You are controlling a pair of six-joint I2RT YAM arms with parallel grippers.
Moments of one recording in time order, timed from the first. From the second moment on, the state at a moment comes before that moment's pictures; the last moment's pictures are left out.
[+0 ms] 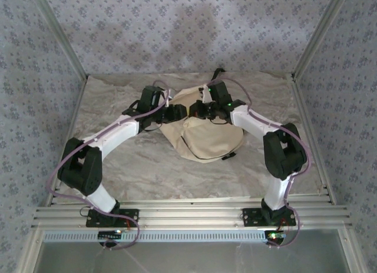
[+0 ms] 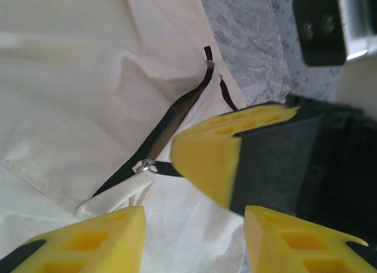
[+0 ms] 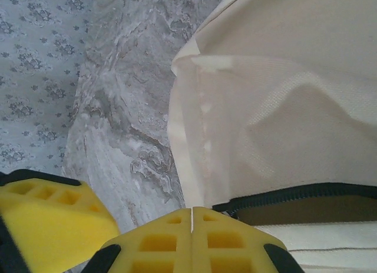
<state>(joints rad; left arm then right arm) -0.49 1.62 1.17 -0.20 0.46 -0.63 0.48 1.82 1.36 -0.25 -0.49 0.59</state>
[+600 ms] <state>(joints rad) -0.53 1.78 1.22 -0.21 0.39 -0.31 0.45 1.81 1.36 -0.27 -0.55 0.61</state>
